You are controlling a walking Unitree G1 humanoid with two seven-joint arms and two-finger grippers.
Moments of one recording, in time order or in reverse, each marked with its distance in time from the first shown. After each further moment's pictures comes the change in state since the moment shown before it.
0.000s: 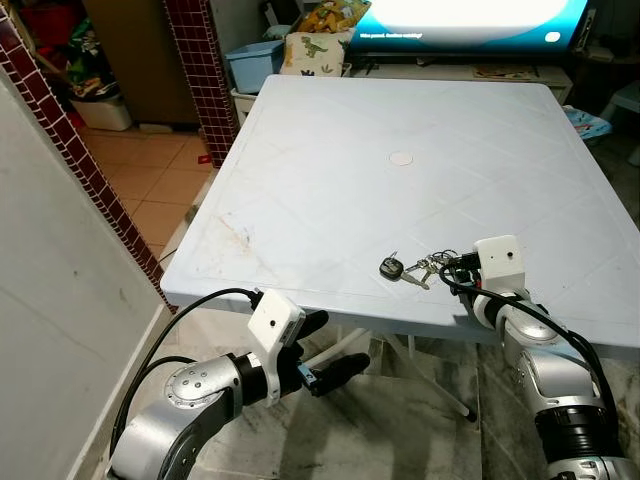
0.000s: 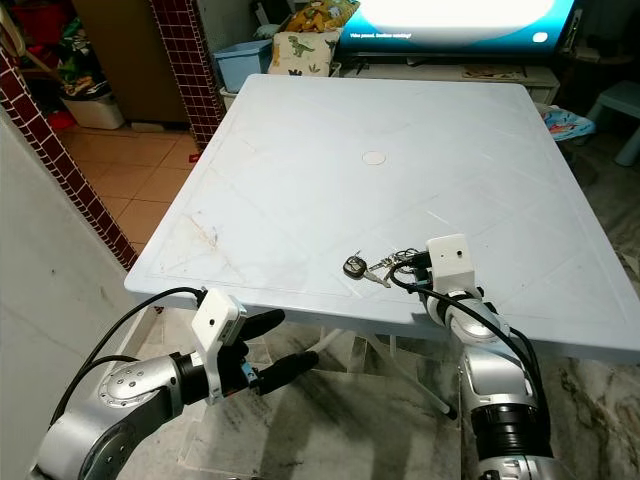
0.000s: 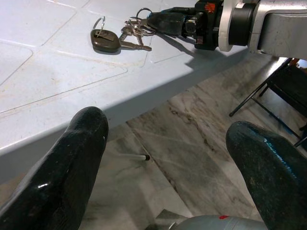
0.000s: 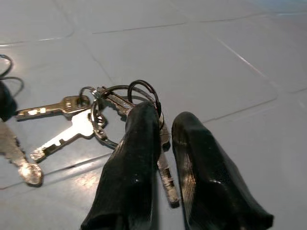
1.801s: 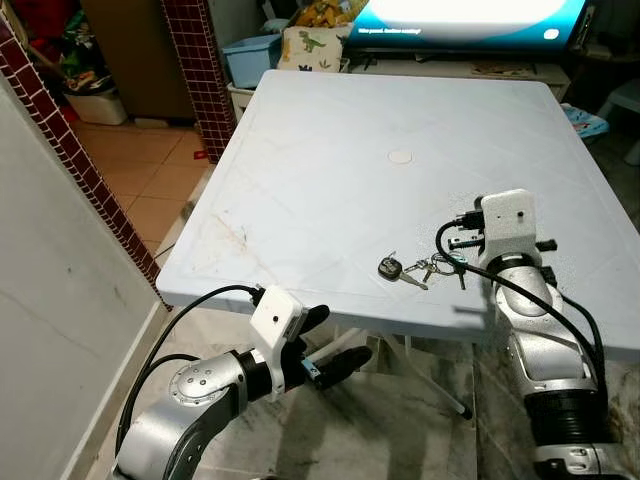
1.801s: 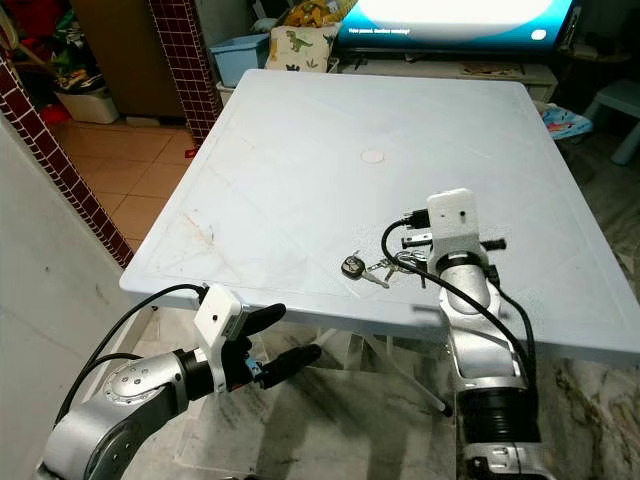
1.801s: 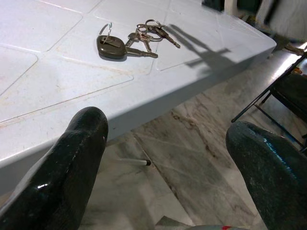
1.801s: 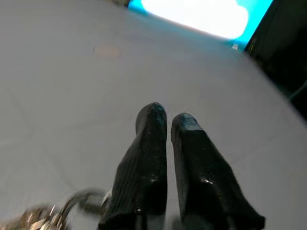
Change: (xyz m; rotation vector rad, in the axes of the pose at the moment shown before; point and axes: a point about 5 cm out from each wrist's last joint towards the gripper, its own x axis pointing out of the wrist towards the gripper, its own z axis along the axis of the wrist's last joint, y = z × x) left arm 0.004 0.000 0.003 -0.002 -0.017 0.026; right arm -0.003 0.006 0.044 -0.059 -0.222 -0.236
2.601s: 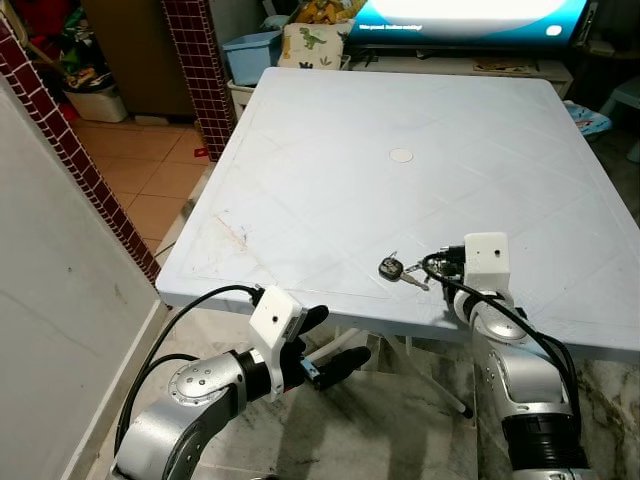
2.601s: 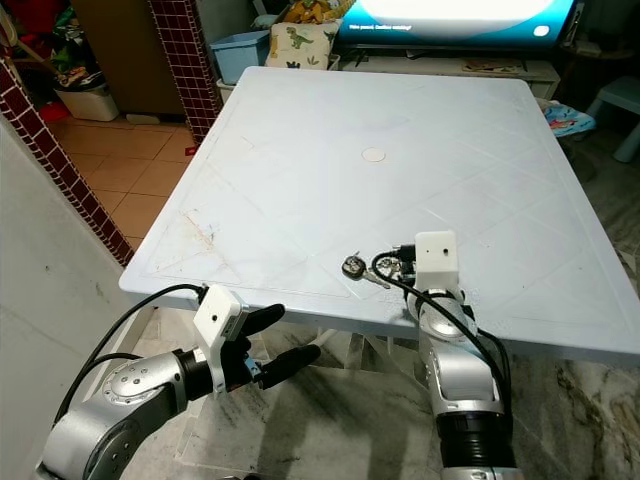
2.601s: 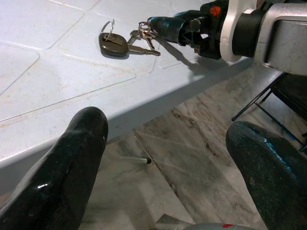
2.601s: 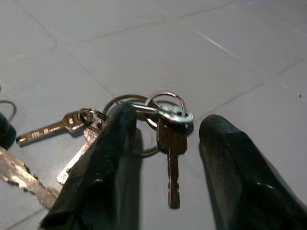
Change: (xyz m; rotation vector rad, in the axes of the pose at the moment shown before) left arm 0.000 0.001 0.000 0.002 0.004 0.000; right arm -0.017 0.023 -0.031 0.122 0.240 0.023
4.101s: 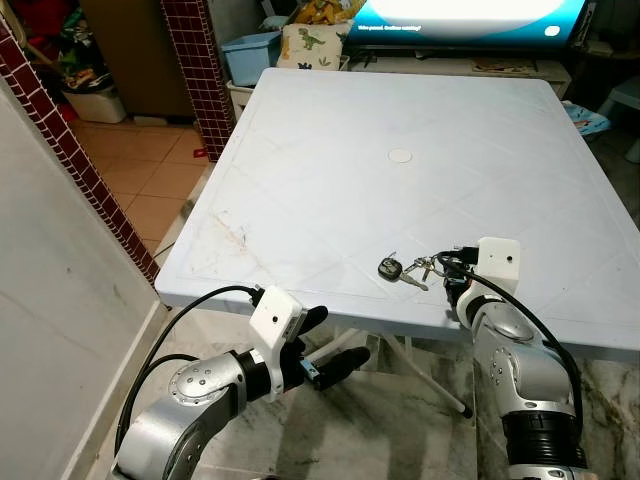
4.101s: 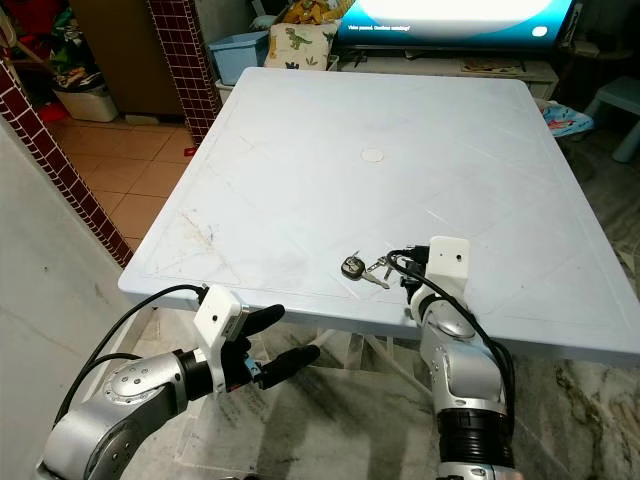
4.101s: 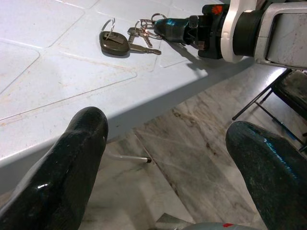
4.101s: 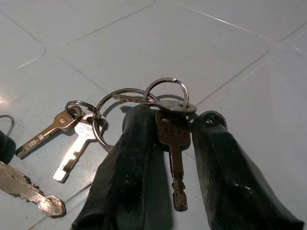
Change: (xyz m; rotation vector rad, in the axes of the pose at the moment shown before) left arm 0.000 0.001 -0.001 -0.002 0.005 0.004; right arm 0.004 -0.003 -0.004 0.171 0.066 0.017
